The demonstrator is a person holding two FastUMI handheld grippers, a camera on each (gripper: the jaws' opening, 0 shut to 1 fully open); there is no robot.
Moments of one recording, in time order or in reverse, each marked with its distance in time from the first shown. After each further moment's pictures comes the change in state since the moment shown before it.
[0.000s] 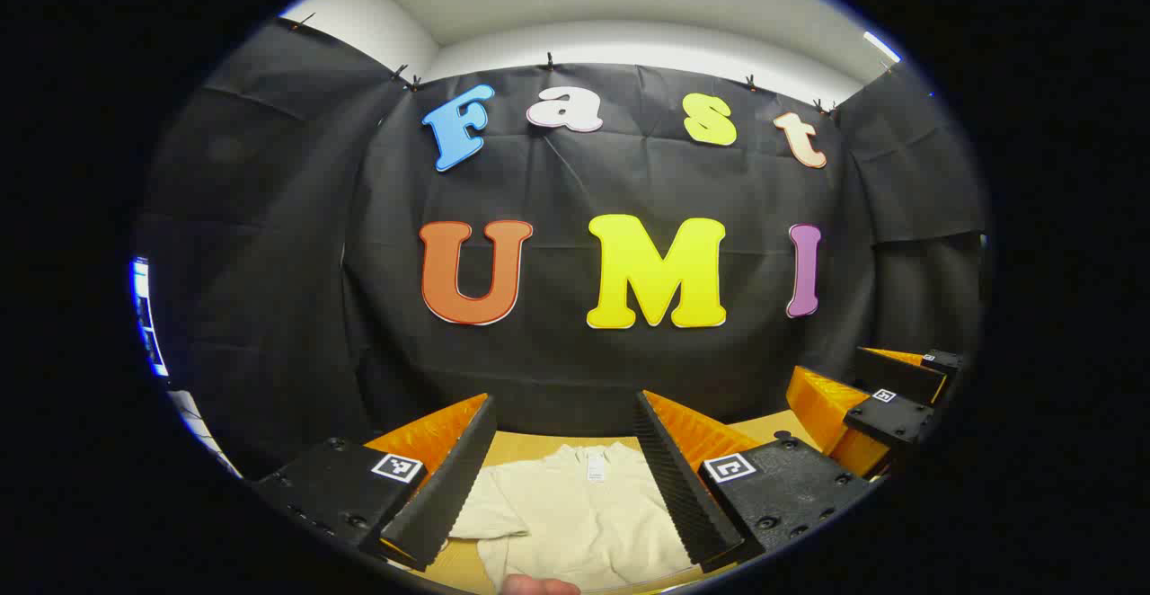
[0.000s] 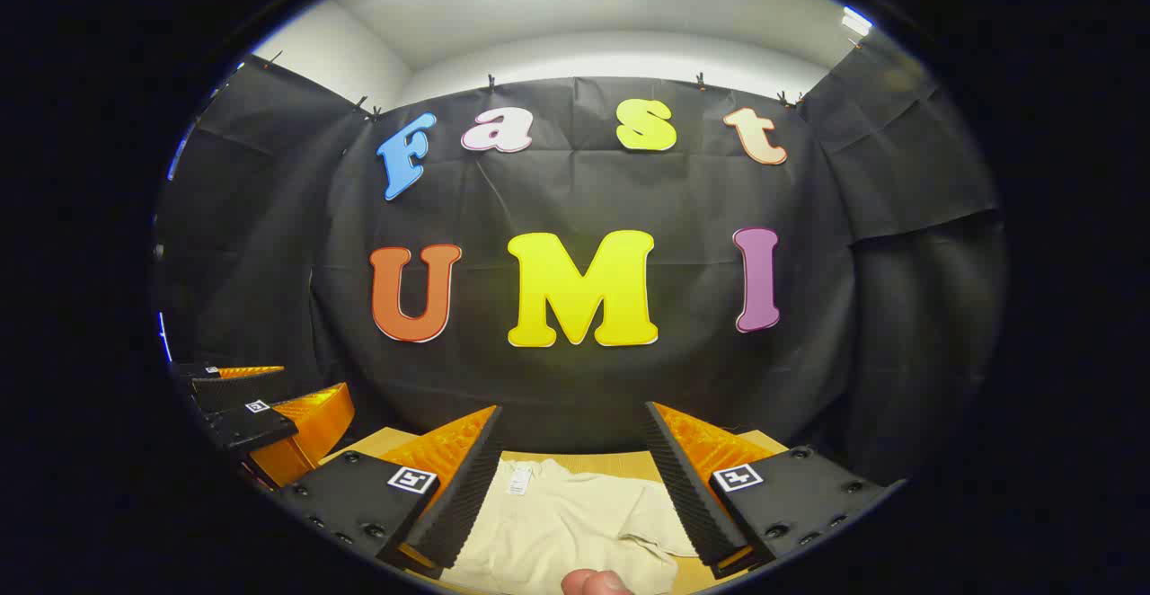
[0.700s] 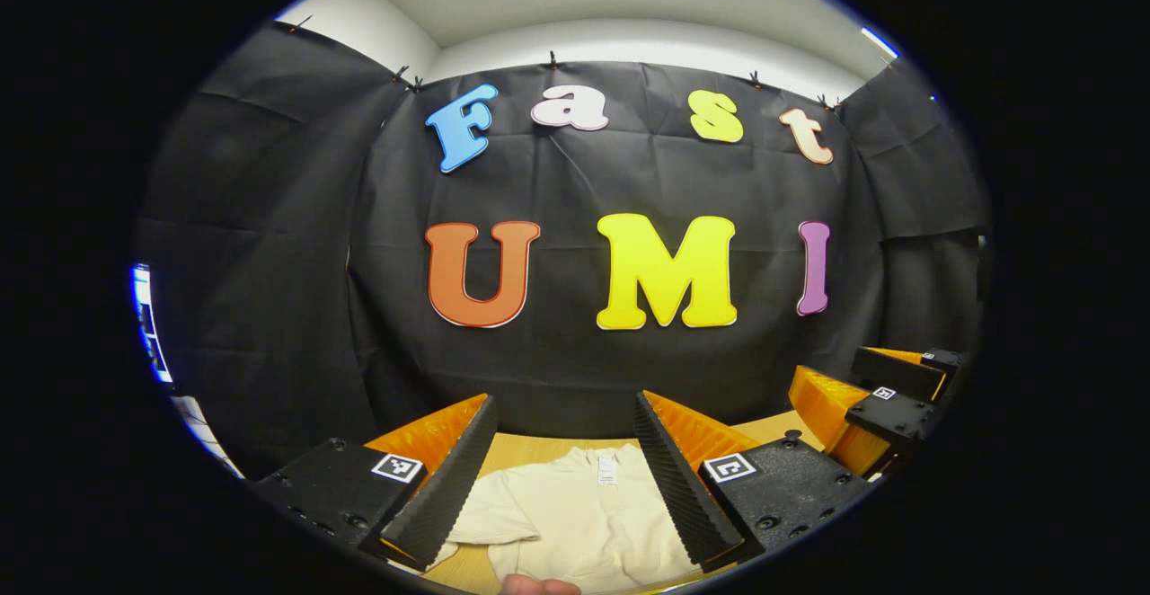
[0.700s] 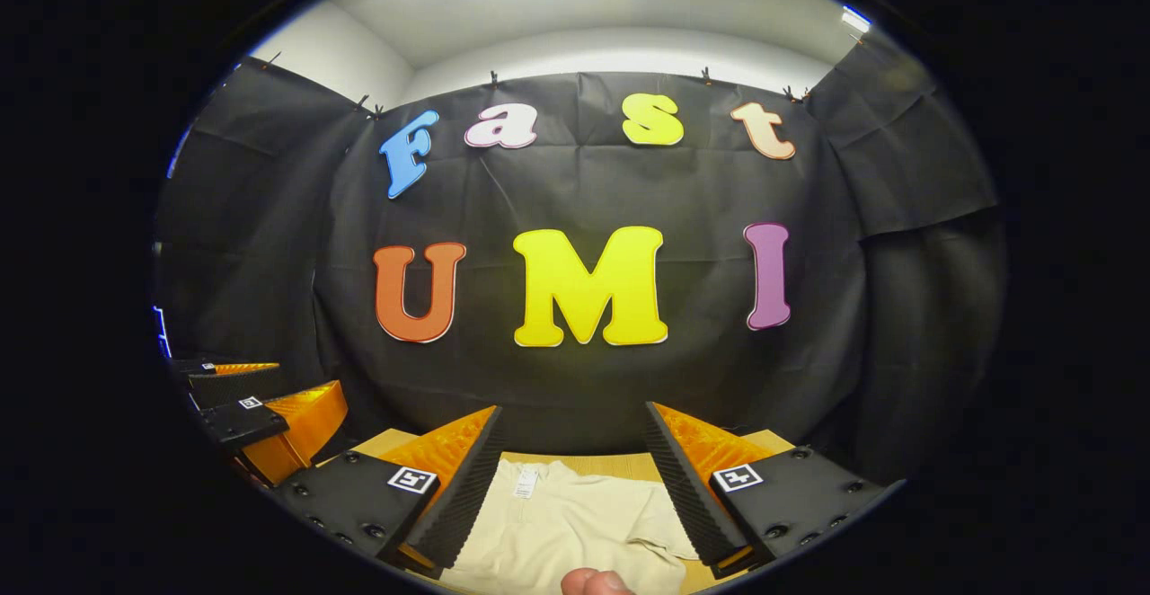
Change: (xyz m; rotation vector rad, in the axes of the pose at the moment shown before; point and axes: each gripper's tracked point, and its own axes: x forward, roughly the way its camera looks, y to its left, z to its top) left arm 0.006 0.004 0.000 0.009 -0.004 0.027; right arm 0.016 0.003 -0.003 0.009 0.014 0.017
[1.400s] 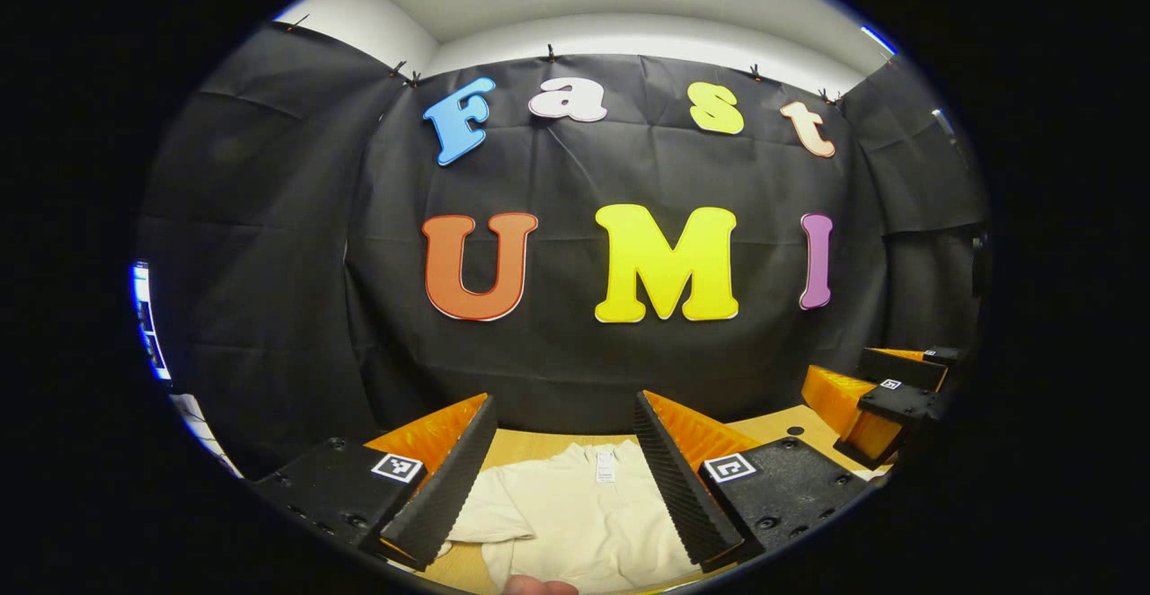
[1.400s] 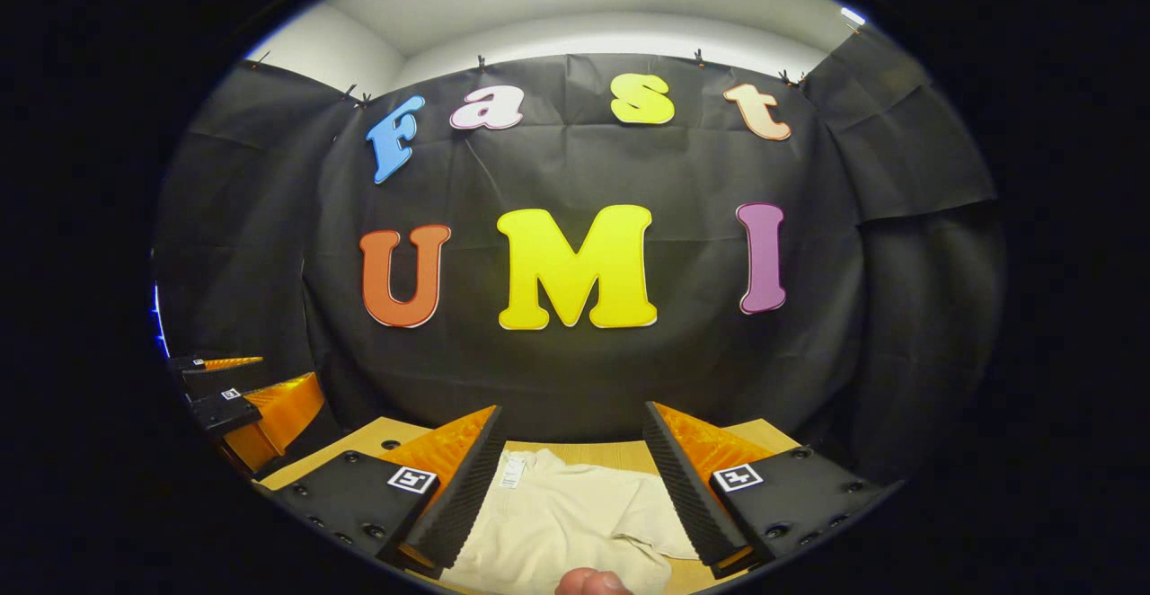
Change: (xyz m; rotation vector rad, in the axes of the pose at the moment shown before) left arm 0.017 -0.012 -0.013 0.007 0.035 -0.007; right arm 0.016 -0.036 -0.019 0.010 0.070 -0.024
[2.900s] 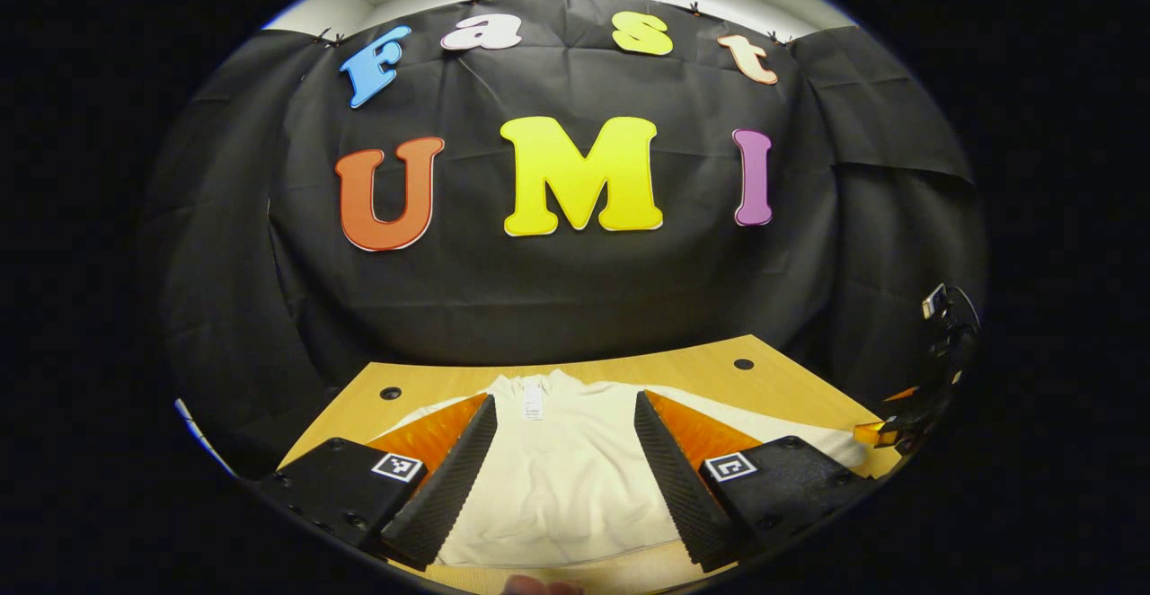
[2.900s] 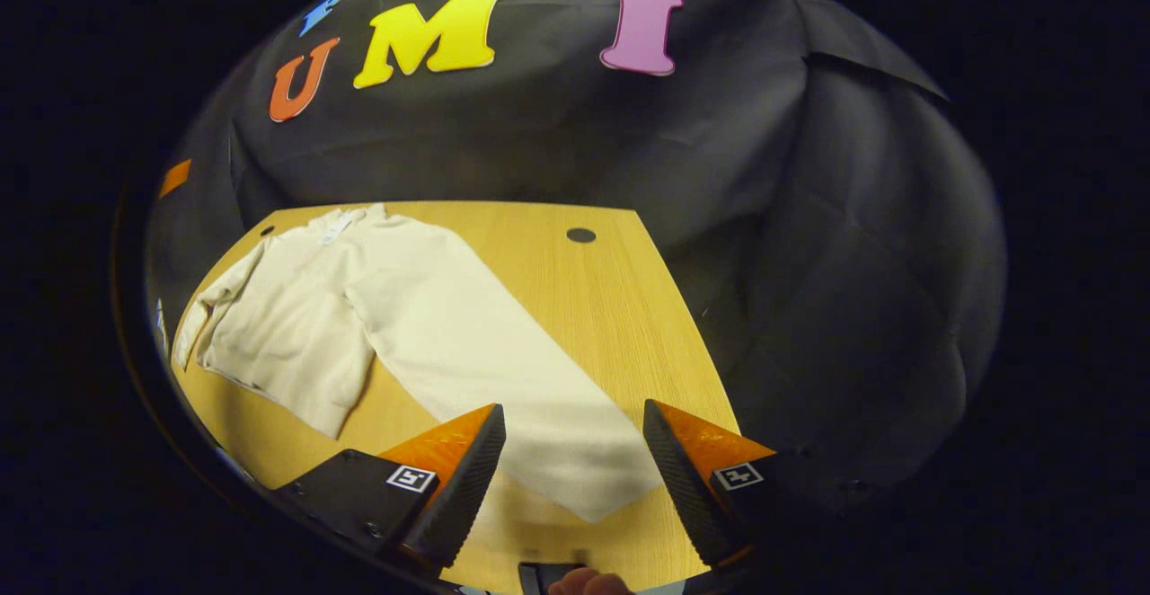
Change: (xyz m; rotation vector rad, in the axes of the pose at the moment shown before) left arm -0.006 -0.104 -0.078 0.072 0.250 -0.160; right arm -0.078 -0.361 -0.272 -0.133 0.771 -0.139
